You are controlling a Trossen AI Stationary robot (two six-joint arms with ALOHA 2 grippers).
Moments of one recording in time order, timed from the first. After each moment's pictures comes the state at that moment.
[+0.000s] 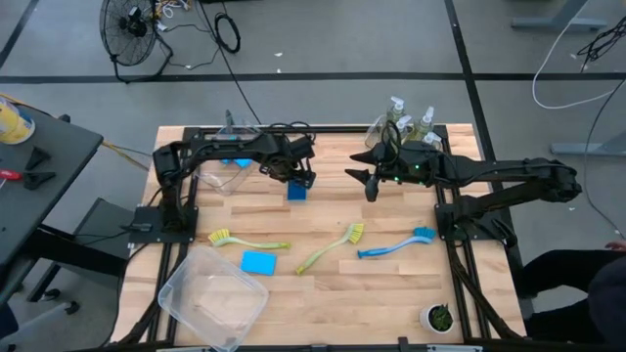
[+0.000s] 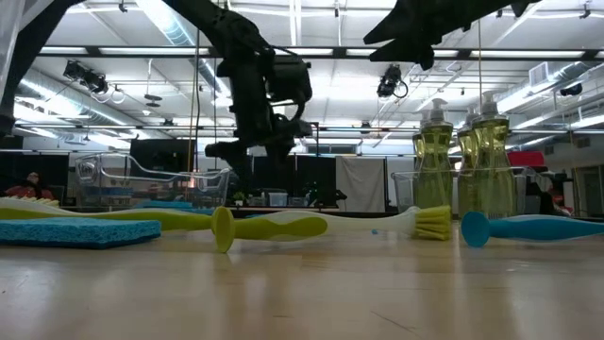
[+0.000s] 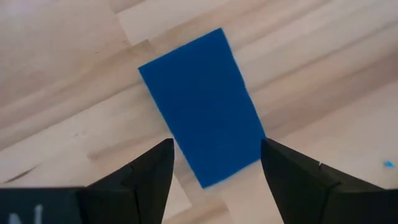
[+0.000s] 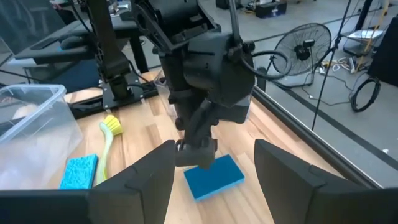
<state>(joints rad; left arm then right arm) 0.35 1.92 1.40 -0.78 0.00 -0.79 -0.13 1.08 0.84 -0.07 0.17 0.17</state>
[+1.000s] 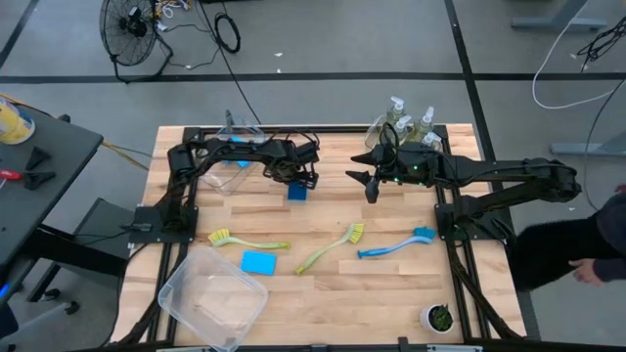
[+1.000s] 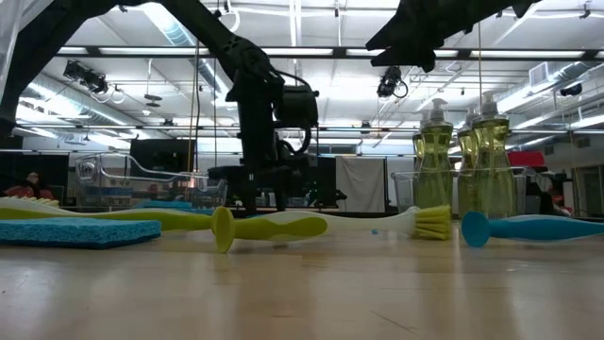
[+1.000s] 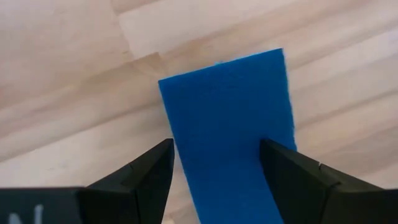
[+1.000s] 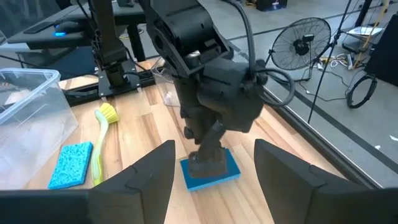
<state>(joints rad) 0.36 2.04 1.40 -0.70 -0.04 -0.87 -0.13 1.08 0.84 -0.10 0.17 0.15</state>
